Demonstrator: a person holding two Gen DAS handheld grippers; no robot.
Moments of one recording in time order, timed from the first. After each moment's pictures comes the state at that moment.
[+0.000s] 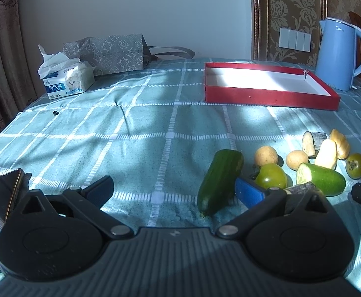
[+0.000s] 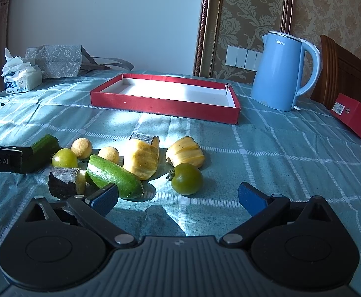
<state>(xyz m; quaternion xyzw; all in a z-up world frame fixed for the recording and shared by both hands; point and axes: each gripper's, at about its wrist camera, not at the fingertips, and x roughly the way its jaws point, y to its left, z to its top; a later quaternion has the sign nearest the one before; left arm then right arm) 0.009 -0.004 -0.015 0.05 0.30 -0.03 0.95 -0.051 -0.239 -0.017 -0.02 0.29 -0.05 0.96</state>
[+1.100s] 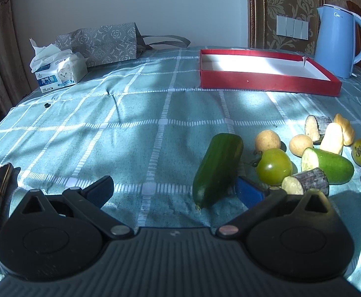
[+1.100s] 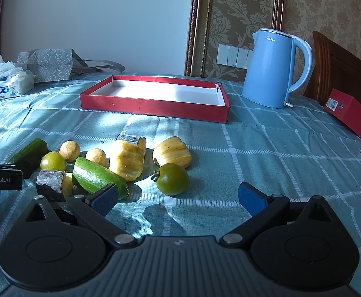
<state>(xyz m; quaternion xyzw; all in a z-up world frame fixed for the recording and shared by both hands) 0.020 -0.010 -0.034 0.06 0.32 -0.04 0.95 -0.052 -0.250 -0.018 -0.01 0.28 -0.07 0.96</state>
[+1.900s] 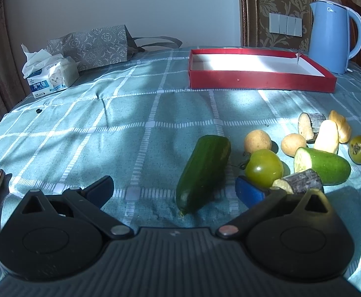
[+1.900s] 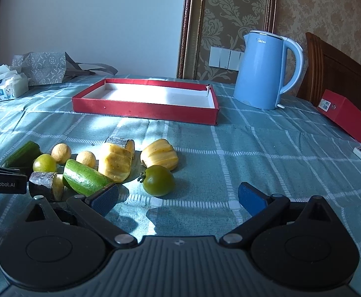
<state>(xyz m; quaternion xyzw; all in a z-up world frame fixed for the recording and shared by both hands) 0.025 -0.022 -0.037 0.07 0.31 -0.05 0.95 -0.056 -0.262 -0.016 -0.01 0.28 -0.08 0.96</state>
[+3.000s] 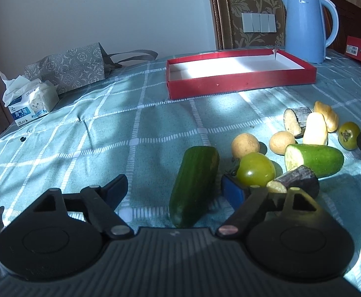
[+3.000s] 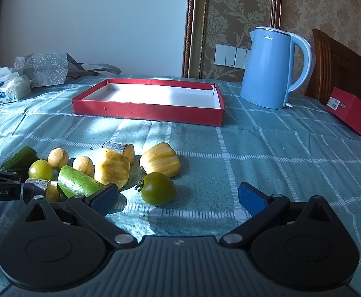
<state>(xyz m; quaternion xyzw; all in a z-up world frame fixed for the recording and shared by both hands) 0.029 -0.026 -0.038 0.12 0.28 -0.11 0.94 -0.040 -0.271 -0.018 -0.01 0.28 -0.06 0.96</state>
